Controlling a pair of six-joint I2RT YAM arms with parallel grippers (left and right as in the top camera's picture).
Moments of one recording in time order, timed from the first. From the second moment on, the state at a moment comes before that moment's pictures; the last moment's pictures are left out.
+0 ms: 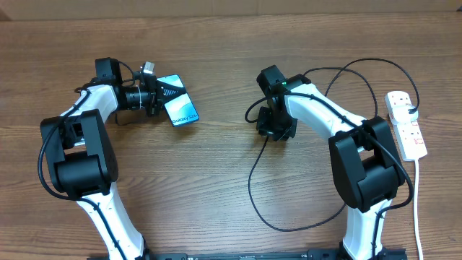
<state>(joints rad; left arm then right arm) 0.18 2.17 1.41 -0.52 1.20 -0.42 0.43 2.08 1.46 -0.94 -0.10 0.65</state>
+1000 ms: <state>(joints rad) 0.18 2.17 1.41 -0.52 1.23 -0.42 0.41 2.08 1.45 -0.88 -0.08 0.69</state>
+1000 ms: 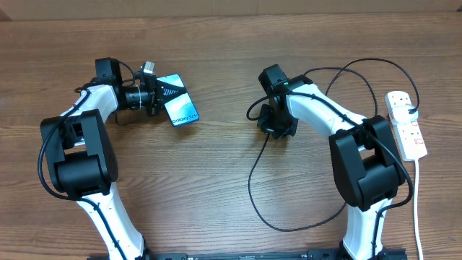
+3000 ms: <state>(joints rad) 0.18 2.17 1.41 -0.52 1.24 -0.42 0.39 2.09 1.45 -0.86 -0.11 0.69</state>
